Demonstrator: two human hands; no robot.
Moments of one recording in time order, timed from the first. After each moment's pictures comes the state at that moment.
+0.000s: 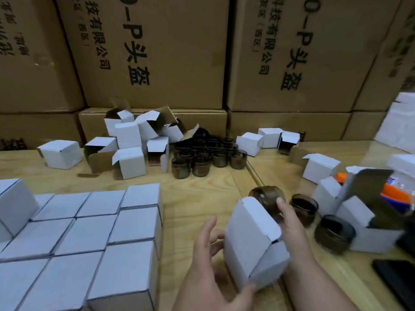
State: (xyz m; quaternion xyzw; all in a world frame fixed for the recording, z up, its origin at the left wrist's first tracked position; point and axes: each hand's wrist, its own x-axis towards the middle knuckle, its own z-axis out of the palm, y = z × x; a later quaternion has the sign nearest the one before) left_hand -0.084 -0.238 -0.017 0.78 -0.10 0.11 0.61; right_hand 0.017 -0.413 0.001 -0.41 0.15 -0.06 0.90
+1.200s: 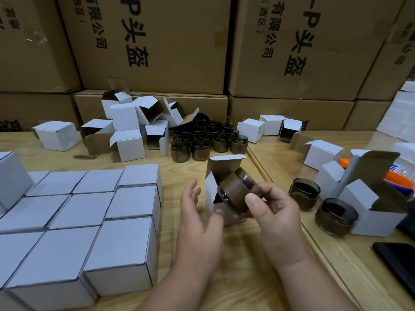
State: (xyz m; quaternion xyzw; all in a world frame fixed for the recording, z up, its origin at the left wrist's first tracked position) left_hand -0.041 -0.244 -0.014 0.71 0.01 0.20 0.67; right_hand -0.029 -0.379 0.021 -0.61 -0.17 -0.18 0.75
